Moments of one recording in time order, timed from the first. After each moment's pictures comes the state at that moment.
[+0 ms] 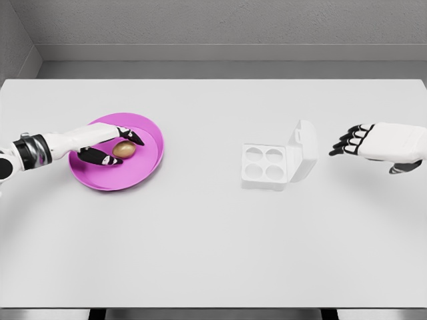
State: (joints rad) left arm -0.64 0.66 -0.68 -1.04 -0.16 -0.61 -0.47; right arm -0.53 -1.06 0.54 -1.59 0.49 -0.61 0.61
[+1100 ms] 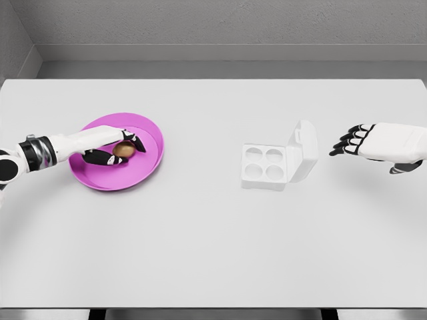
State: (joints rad) left arm -0.64 0.65 -0.69 -1.03 -0.16 -0.61 -0.48; right arm -0.53 -1.06 0.54 -1.59 0.49 -0.61 0.61
